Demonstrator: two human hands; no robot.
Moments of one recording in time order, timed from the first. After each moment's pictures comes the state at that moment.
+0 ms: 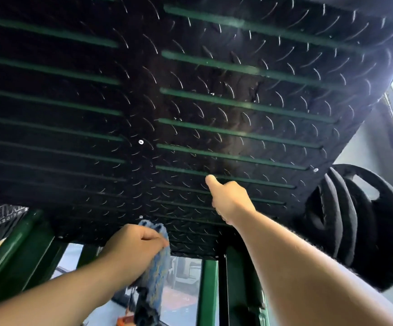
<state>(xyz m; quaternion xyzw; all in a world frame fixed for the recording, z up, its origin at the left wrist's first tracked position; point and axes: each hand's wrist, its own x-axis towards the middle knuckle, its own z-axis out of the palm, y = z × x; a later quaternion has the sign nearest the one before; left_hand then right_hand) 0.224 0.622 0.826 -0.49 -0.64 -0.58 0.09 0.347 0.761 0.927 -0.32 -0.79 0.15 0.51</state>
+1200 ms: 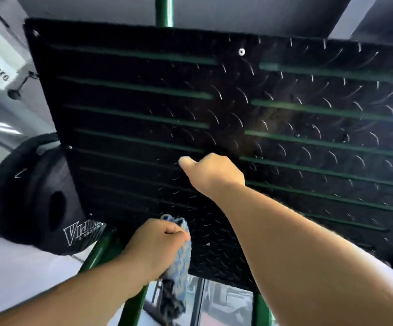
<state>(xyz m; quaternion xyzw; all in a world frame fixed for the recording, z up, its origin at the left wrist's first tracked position) 0.152 0.547 0.850 -0.48 -0.60 -0.62 0.16 0.237 0.602 0.987 -0.21 -0.84 -0.05 0.49</state>
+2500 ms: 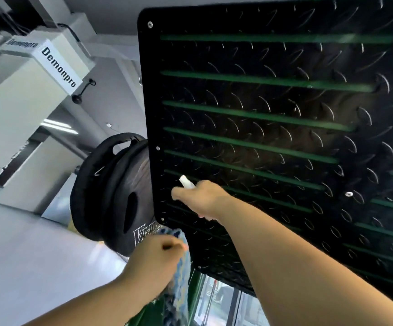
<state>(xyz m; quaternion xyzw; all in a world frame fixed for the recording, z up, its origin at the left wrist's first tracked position) -0.010 0.473 0.810 -0.38 -0.61 -0.68 0.16 0.040 0.537 0.954 -0.13 -0.94 0.06 0.31</state>
